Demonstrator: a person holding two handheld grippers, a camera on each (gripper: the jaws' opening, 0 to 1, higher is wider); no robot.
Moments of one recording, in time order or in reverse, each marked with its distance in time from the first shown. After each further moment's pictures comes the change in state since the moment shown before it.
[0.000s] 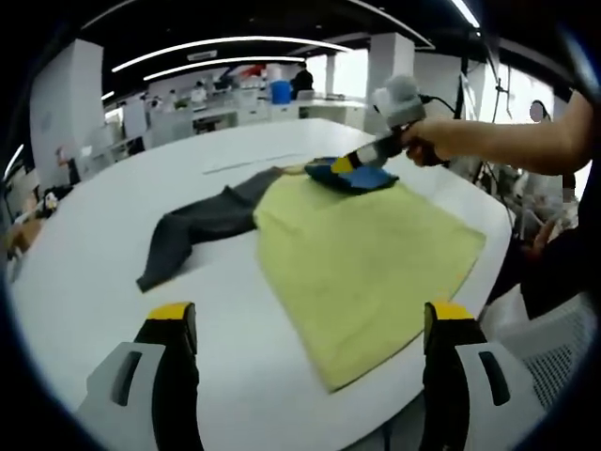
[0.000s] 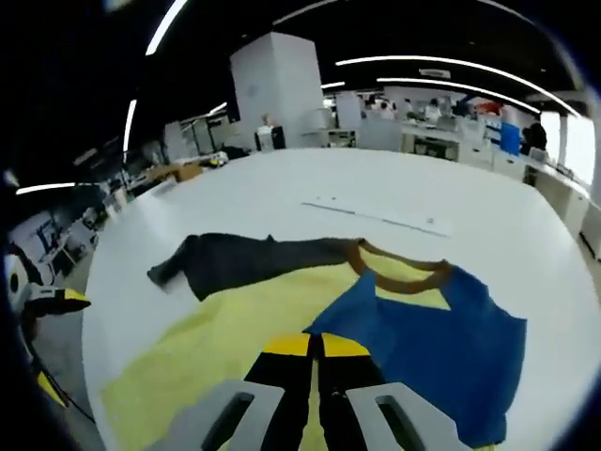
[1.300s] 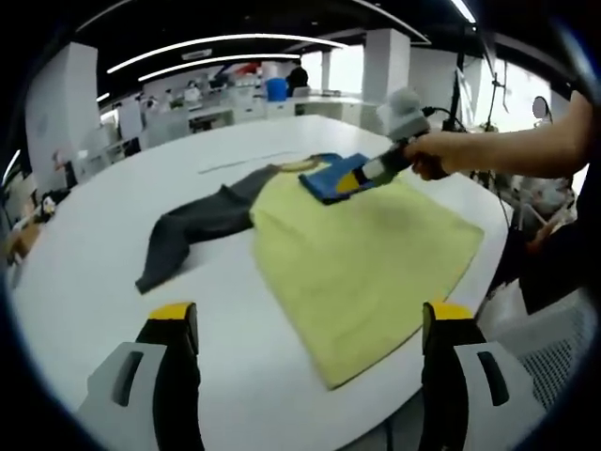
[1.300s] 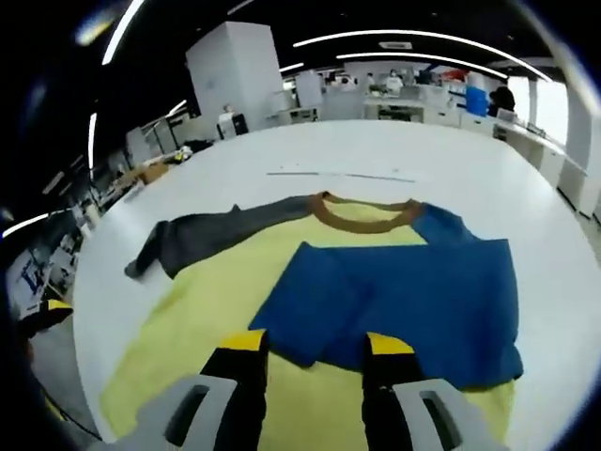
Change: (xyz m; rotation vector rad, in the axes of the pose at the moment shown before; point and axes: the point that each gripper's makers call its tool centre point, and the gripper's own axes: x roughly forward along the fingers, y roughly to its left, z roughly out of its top) left arm 0.000 -0.004 0.002 0.030 0.005 -0.013; right arm -0.003 -0.026 -0.037 0.210 0.052 -0.106
